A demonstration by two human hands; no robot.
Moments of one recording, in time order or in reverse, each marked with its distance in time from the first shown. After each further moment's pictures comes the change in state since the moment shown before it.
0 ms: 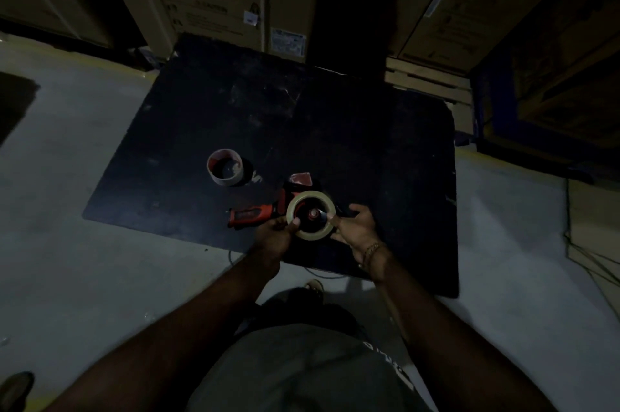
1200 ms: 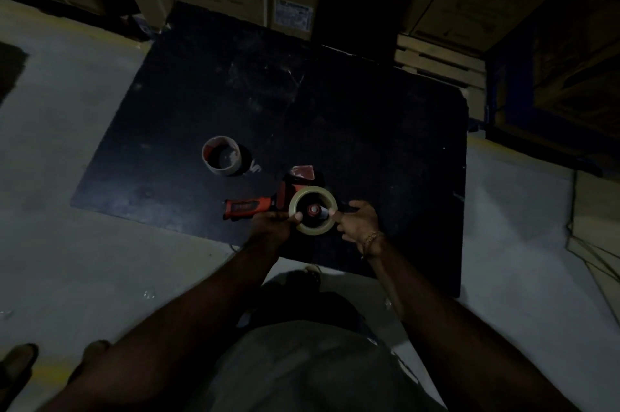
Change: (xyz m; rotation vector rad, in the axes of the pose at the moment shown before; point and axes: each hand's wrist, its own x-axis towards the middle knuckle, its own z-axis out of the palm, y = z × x) left_hand 0.035 -0.012 0.000 0.156 0.109 0.032; right_hand 0.029 -0.001 -0.004 -0.290 0.027 0.056
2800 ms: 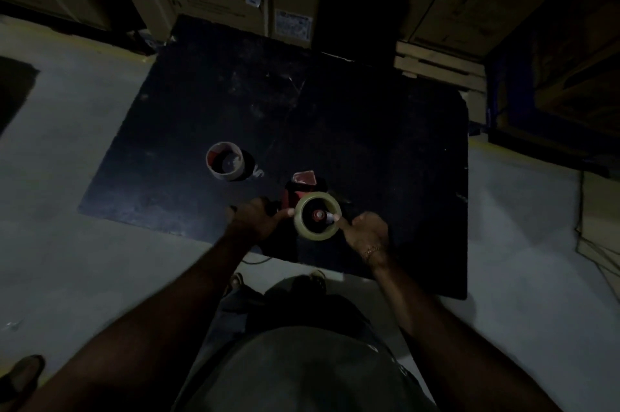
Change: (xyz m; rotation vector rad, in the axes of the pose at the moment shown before) left_hand 0.018 0.036 -0.053 1.035 -0.037 0.417; right_hand -0.016 0.011 -0.013 -0.592 0.143 -0.203
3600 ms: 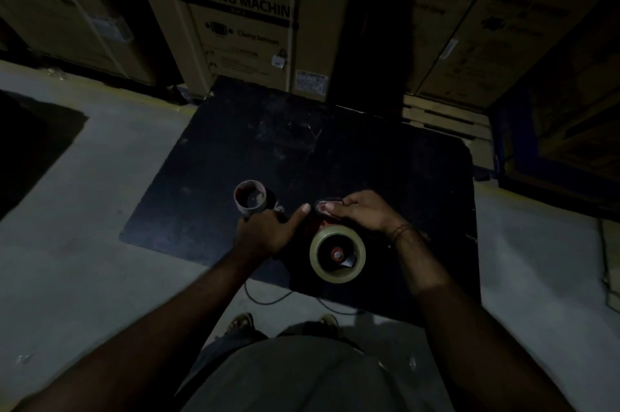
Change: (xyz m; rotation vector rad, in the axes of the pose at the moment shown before) left_hand -0.039 0.041 -0.088 -0.157 0.101 -0.037; right_hand -0.010 -0.099 -0.085 0.273 -0.362 -0.376
